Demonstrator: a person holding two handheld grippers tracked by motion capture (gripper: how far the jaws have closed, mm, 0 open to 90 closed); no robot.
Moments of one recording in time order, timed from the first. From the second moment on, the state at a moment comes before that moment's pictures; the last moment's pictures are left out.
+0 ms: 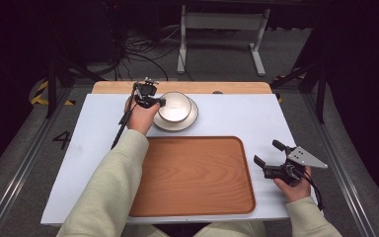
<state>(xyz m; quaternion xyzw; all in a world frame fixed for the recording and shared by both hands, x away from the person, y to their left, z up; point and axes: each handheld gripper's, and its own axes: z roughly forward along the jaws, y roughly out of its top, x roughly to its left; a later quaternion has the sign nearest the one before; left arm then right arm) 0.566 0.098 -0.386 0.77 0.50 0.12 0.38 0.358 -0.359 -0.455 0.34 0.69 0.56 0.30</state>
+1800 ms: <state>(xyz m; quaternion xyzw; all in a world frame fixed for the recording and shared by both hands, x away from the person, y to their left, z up) 0.474 0.112 -0.342 0.83 0.39 0.06 0.38 0.359 -0.358 -0.454 0.34 0.70 0.56 0.30</state>
